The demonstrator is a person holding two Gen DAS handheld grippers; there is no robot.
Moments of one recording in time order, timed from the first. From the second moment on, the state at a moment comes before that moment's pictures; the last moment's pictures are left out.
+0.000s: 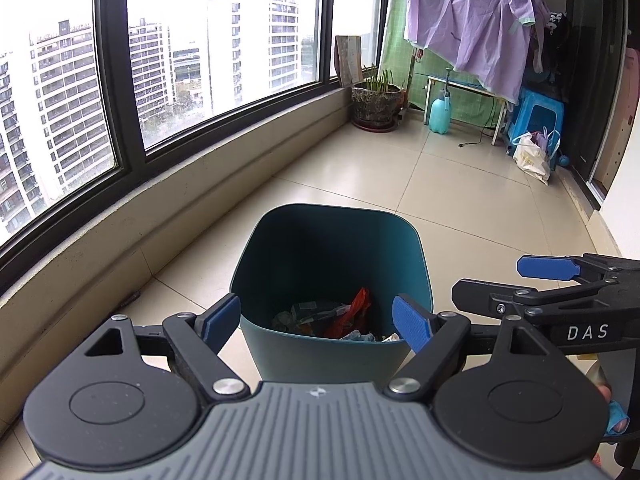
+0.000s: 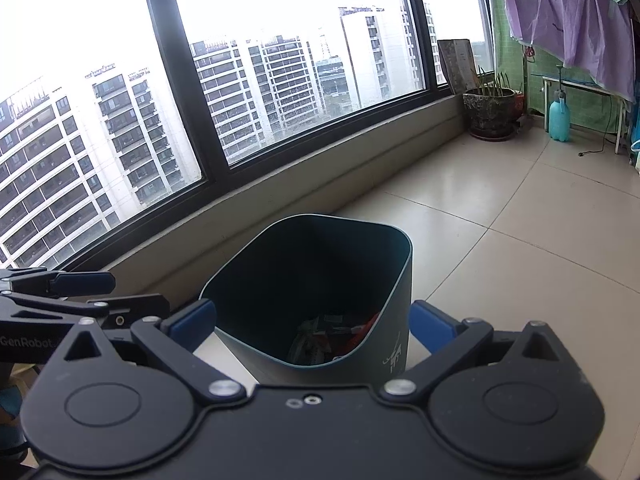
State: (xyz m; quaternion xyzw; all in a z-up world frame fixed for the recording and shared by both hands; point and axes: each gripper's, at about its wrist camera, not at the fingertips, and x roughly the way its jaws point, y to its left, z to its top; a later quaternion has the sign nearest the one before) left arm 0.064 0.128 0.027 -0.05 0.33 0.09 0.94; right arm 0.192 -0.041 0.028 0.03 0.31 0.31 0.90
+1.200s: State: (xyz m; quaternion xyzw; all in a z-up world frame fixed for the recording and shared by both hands) left arm 0.055 0.134 0.027 -0.05 0.31 0.08 0.95; right arm 0.192 -0.044 0.031 0.03 0.31 0.31 0.90
